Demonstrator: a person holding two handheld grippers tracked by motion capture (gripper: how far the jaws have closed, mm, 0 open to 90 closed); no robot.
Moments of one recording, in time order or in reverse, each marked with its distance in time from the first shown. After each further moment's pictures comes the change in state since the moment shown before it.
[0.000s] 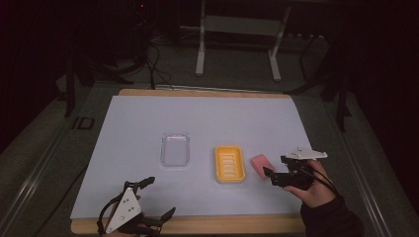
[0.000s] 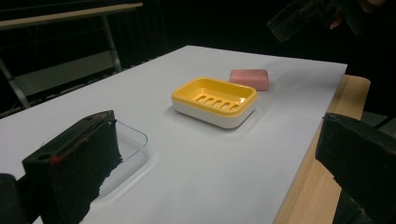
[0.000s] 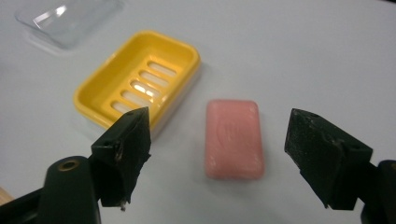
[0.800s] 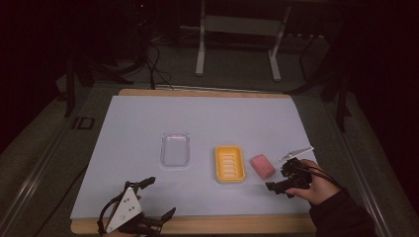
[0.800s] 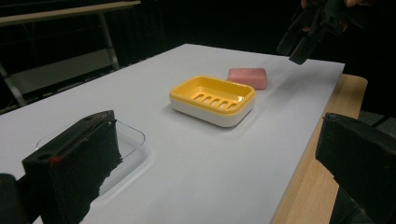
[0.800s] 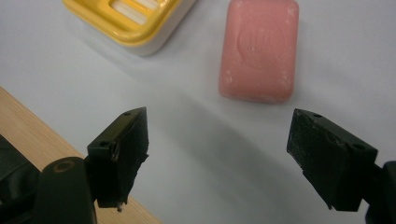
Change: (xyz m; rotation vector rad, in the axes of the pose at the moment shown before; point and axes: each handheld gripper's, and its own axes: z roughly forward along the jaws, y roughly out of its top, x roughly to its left) left arm 0.000 0.000 0.001 0.005 -0.009 -0.006; right arm -0.012 -0.008 0.016 0.370 0.113 -0.024
